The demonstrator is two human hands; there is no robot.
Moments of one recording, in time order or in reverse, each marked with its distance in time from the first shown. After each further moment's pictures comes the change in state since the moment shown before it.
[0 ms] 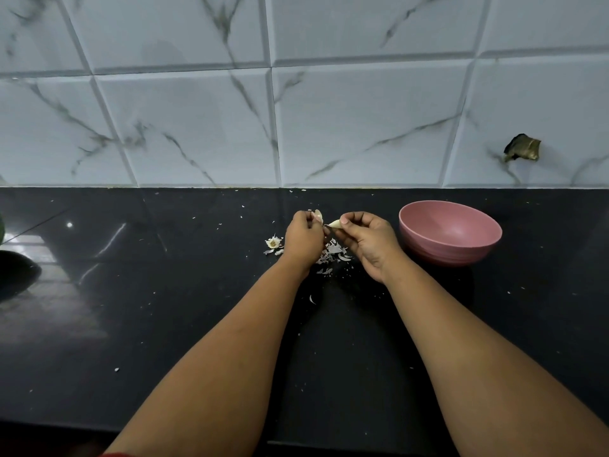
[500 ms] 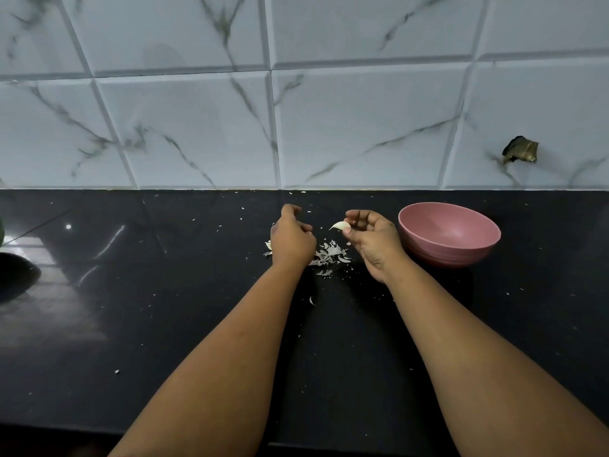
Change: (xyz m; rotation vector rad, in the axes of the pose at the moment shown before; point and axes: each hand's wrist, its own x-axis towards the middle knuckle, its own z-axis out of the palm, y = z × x) left_hand 0.003 -0.002 -0.018 0.366 0.129 0.105; right_hand 0.006 0.003 -0.009 -0.207 0.055 -0.085
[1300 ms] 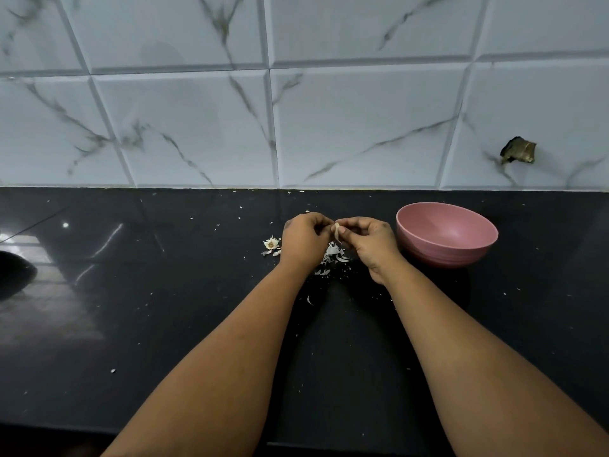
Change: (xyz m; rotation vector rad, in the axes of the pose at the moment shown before) left_hand -0.006 0.005 0.012 -0.026 -0.098 0.215; right_hand -0.006 0.000 -0.002 -0.117 -0.058 -0.013
